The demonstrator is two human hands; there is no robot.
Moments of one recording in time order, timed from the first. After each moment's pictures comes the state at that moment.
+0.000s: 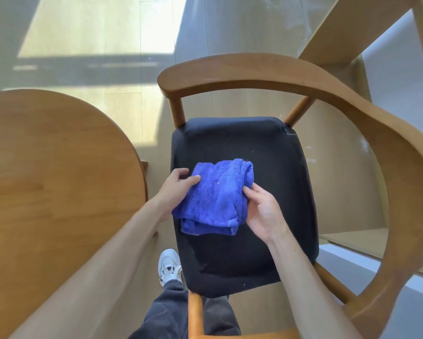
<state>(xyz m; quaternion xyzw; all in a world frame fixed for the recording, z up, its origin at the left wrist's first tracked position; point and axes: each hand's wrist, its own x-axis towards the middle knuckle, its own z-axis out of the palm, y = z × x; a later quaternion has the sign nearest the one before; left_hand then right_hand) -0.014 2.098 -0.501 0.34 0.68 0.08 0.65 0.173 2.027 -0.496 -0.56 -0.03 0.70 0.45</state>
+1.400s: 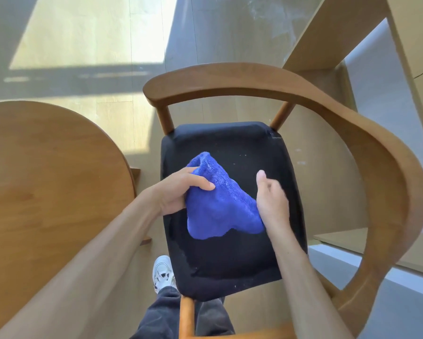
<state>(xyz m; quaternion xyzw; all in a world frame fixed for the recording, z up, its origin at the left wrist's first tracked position) 0.017 2.113 -0.446 0.31 0.43 0.07 0.85 0.203 2.033 -0.468 -0.87 -0.21 0.40 0.22</state>
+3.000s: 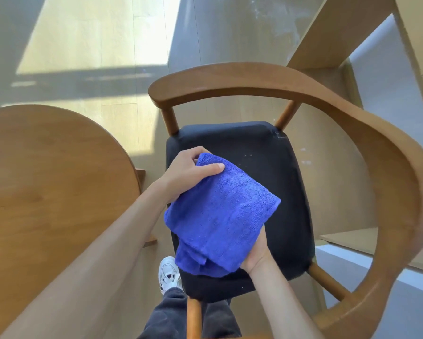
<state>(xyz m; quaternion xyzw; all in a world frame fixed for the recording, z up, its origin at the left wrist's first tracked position) 0.022 2.129 -0.448 0.53 0.57 0.11 0.62 0.139 1.990 -0.459 -0.51 0.14 0.71 0.46</state>
